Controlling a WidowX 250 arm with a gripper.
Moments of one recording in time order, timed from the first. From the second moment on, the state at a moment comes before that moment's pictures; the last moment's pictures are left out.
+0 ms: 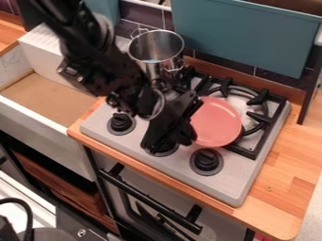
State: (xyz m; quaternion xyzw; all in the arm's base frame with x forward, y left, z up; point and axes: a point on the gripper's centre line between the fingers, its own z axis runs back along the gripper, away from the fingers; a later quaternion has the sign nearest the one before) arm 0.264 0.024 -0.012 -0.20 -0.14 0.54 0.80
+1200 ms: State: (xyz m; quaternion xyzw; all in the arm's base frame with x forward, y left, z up) arm 0.271 0.019 -0.007 -0.19 -0.14 0.56 0.80
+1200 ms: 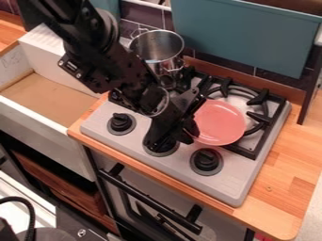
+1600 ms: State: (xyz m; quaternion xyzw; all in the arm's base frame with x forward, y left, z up) arm 0.257 0.022 -0.005 -0.18 -0.11 0.55 0.81
